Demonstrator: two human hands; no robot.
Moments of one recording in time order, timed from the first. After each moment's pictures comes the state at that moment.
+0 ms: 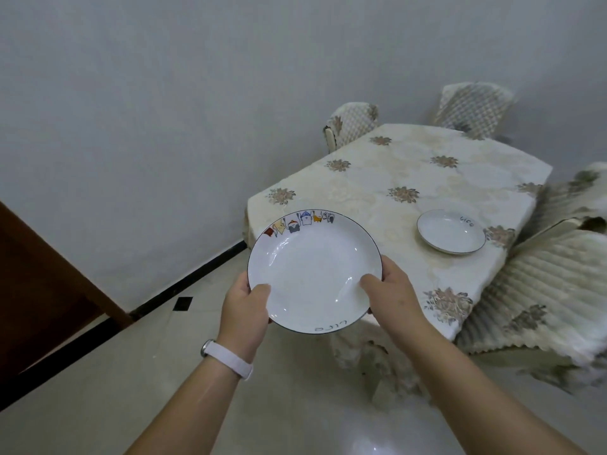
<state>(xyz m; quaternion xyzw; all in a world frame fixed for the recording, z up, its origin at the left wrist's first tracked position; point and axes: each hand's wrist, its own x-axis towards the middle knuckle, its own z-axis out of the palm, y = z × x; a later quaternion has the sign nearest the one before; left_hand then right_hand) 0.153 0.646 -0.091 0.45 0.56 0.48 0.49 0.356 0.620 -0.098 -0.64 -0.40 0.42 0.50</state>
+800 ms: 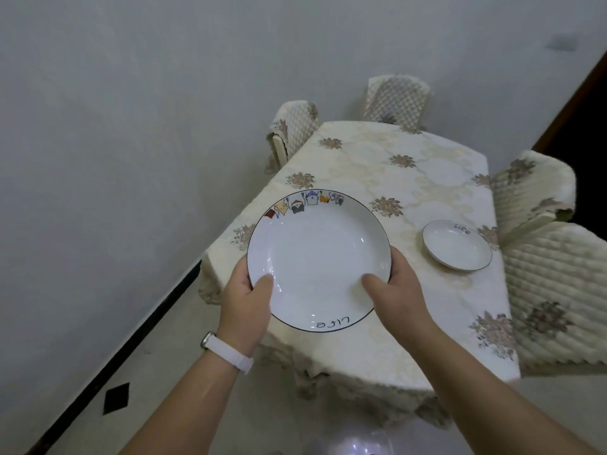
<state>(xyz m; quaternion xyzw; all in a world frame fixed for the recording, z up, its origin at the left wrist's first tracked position) 0.093 0.988 -0.116 0.58 0.41 0.42 0.56 0.267 0.875 -0.094 -0.73 -0.29 0.27 0.56</state>
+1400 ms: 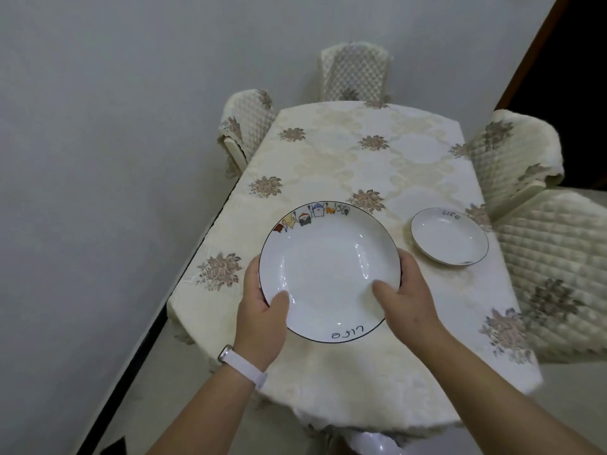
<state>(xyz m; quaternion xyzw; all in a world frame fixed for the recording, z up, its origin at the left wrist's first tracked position) 0.199 1.070 -0.149 0.67 0.33 0.34 0.57 0.354 0.928 -0.131 -0.75 -0.20 0.23 0.58</state>
